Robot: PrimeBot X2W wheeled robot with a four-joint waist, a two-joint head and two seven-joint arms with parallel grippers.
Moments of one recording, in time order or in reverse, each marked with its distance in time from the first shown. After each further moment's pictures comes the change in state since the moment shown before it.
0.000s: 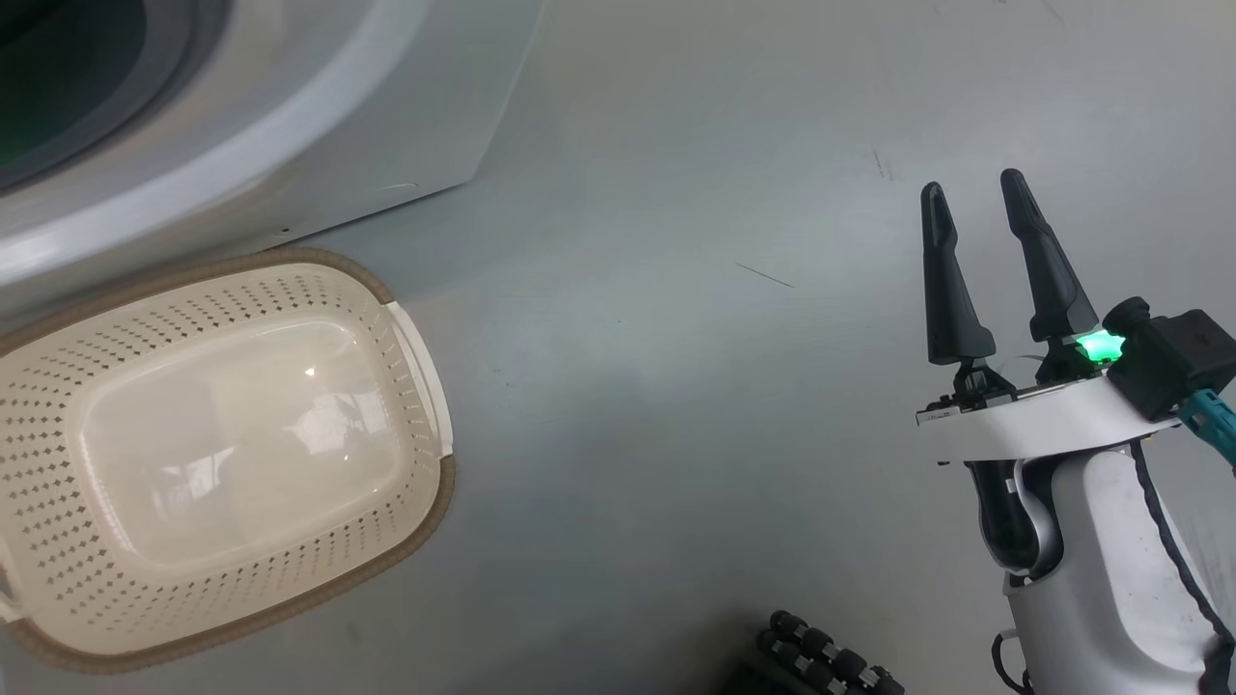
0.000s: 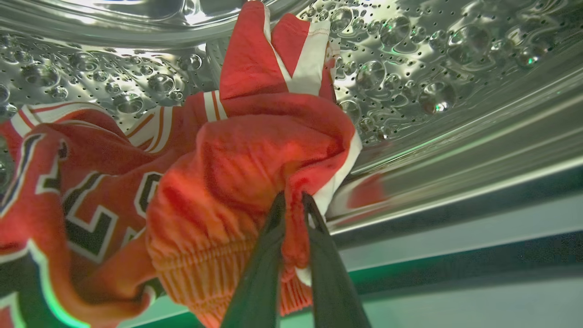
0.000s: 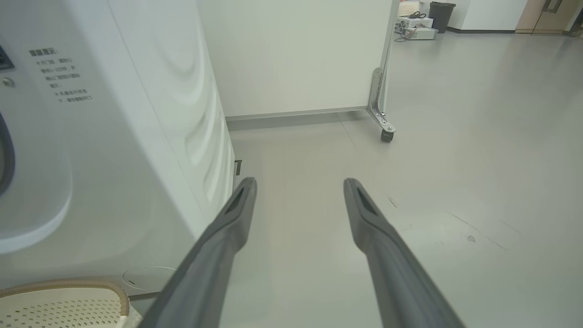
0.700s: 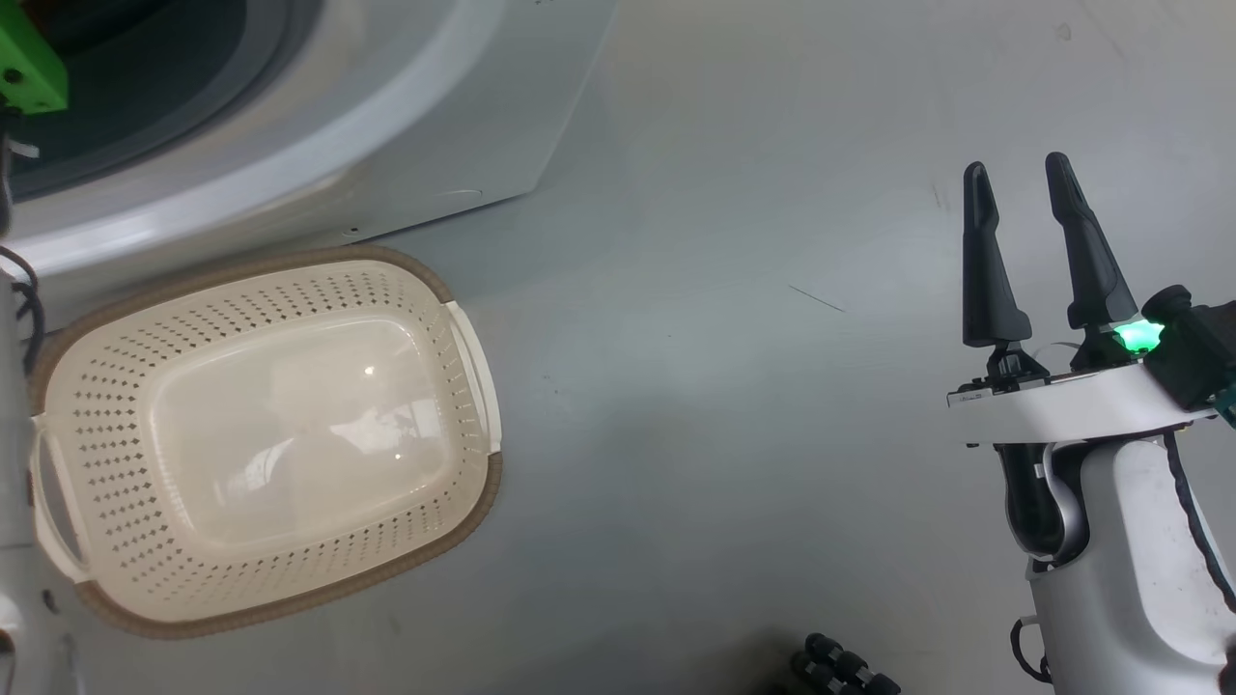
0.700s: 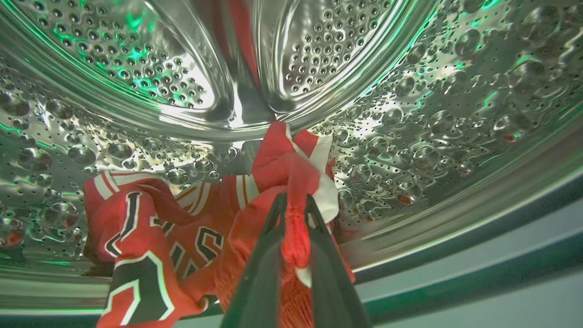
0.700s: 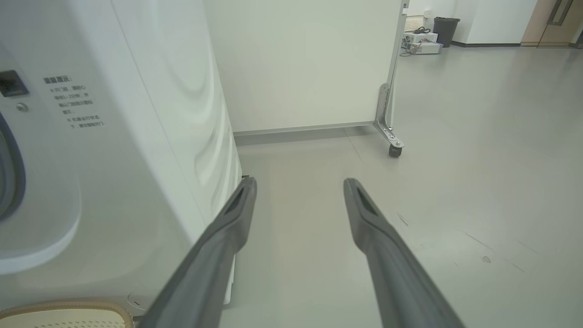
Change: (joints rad) left arm 0.062 -0.081 0.023 -0.071 -0.022 -0.016 -0.322; right arm -0.014 0.000 -0.053 0.000 -0.015 0.000 0.000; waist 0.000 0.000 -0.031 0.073
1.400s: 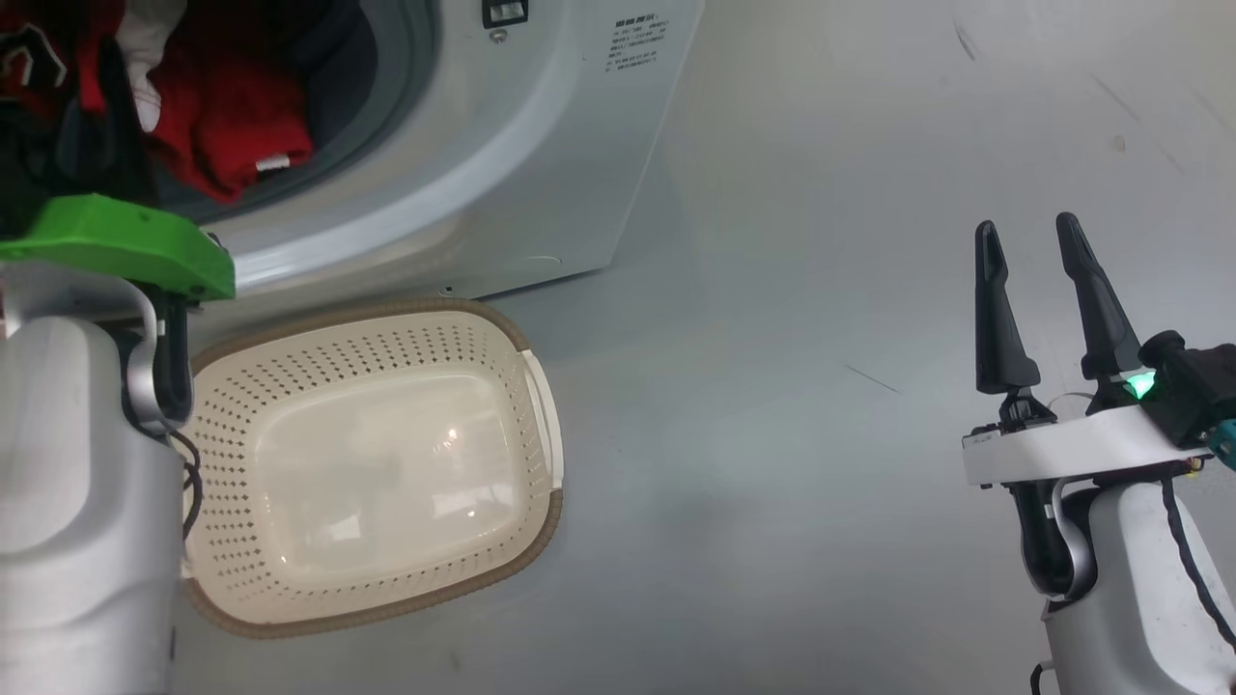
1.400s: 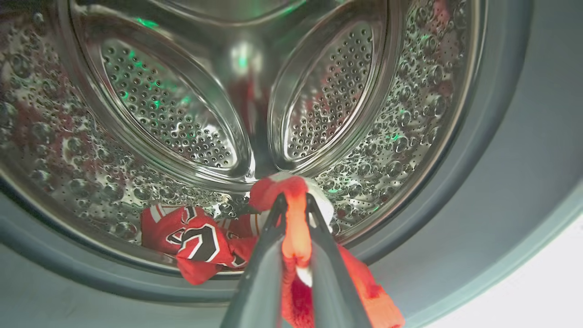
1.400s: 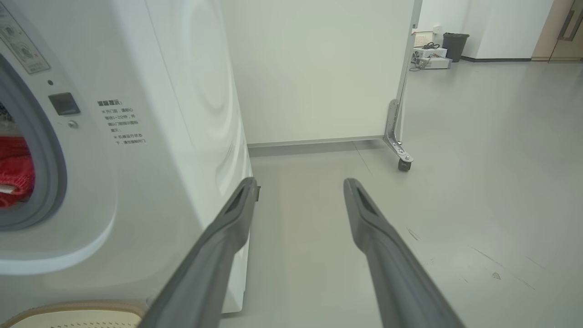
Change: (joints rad) left arm 0.307 -0.109 -0.012 -0.099 0.005 -0.008 -0.399; right arm 0.059 -0.008 -0.040 0.034 -0.059 0.000 0.000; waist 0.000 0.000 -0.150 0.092
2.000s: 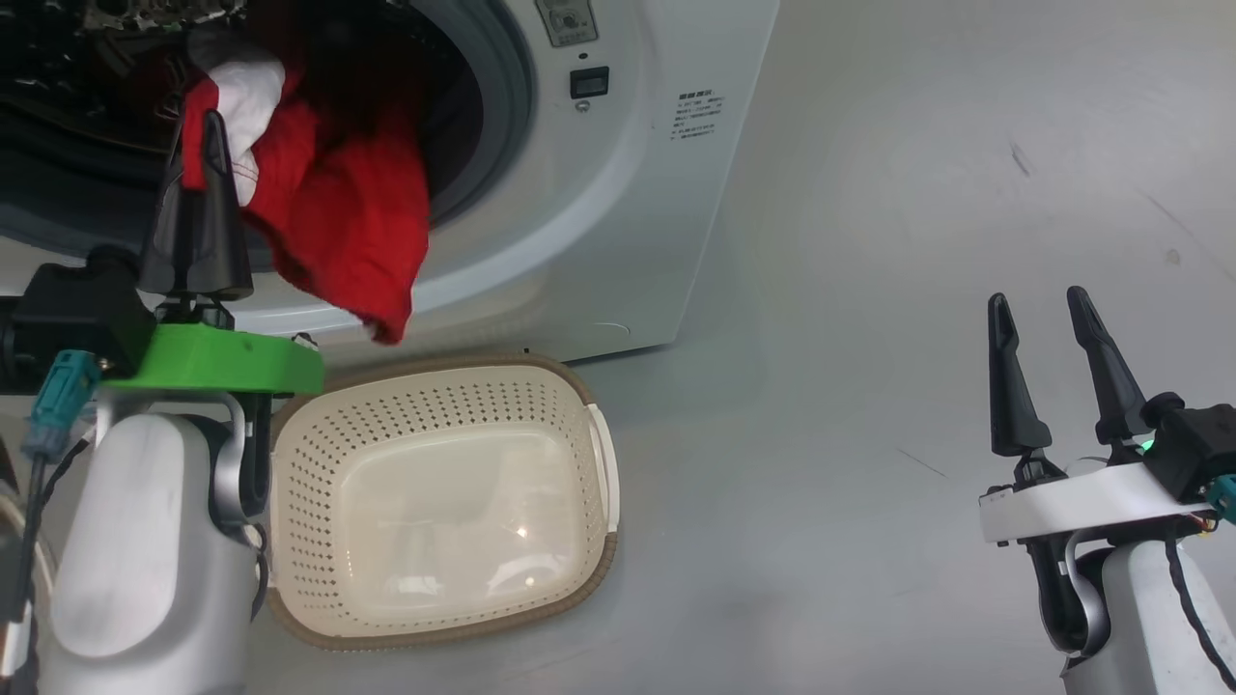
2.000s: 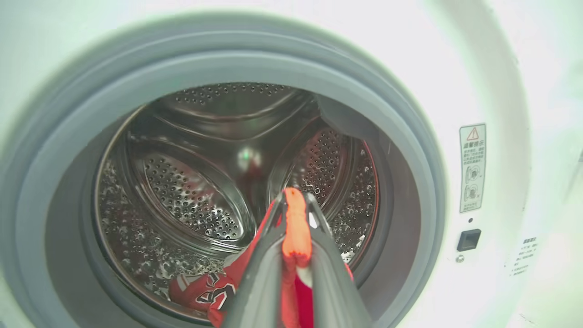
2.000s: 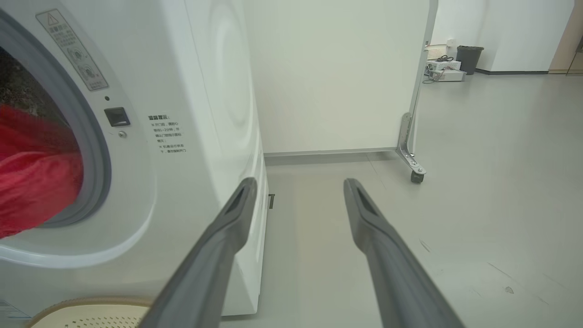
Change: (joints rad) left arm 0.208 -0.052 -0.053 -0.225 0.058 0.011 -0.122; right arm 0.102 -0.017 -0.029 0.009 -0.023 0.000 0.000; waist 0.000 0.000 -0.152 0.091
